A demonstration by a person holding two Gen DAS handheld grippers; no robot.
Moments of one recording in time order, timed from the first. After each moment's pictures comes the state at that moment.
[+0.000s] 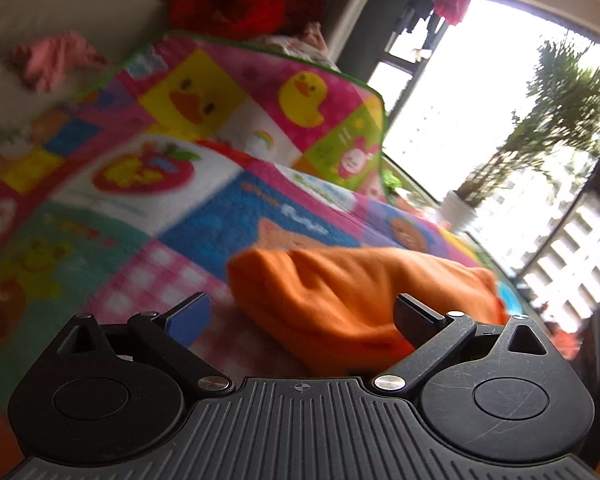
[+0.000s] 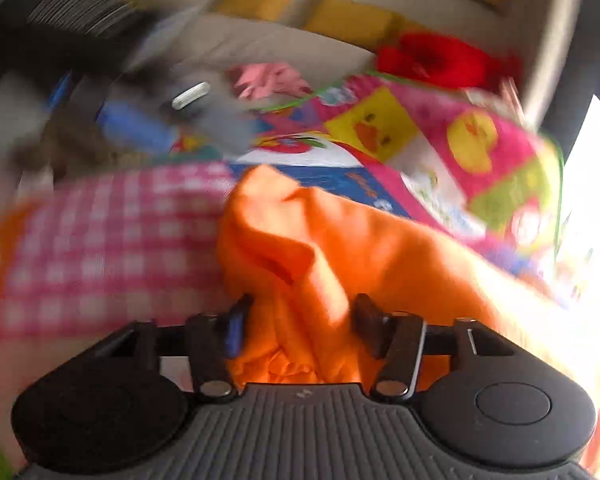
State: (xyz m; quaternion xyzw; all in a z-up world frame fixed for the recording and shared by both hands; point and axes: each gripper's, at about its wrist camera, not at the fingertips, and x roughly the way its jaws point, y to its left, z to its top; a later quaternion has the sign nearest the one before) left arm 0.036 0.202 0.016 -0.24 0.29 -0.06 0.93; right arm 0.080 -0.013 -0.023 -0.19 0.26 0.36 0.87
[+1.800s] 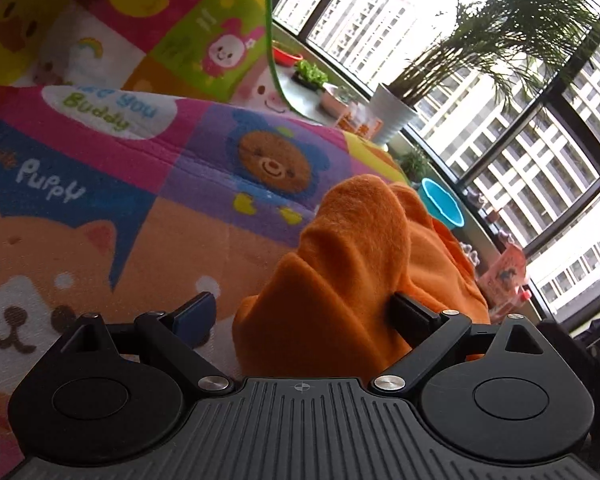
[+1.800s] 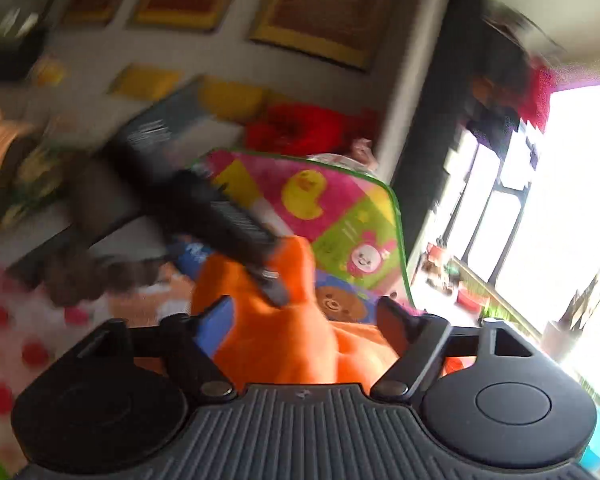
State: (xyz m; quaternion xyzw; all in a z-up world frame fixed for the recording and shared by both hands) left arm 0.221 0.029 -0.008 -0.19 0.41 -0.19 0.87; right arm 0.057 -0.189 0.002 -0.21 0.10 0.24 0.94
